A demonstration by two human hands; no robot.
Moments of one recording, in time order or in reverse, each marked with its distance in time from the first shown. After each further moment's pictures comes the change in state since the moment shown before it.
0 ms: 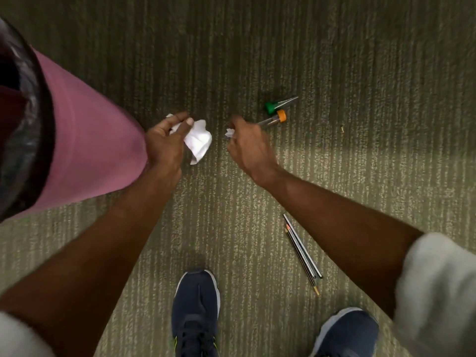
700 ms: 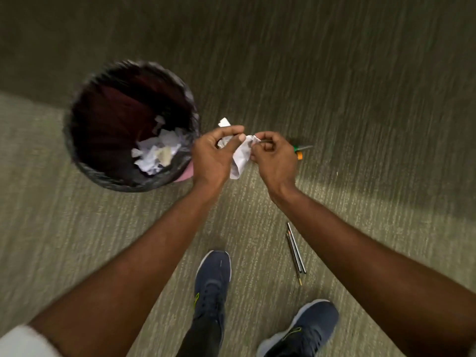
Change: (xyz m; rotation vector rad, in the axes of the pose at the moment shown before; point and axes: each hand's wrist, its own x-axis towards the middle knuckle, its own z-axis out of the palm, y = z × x) left_hand -0.119 0.157 -0.069 0.050 -0.080 0.241; right_hand -0.053 -0.173 -0.098 0.598 0.208 0.244
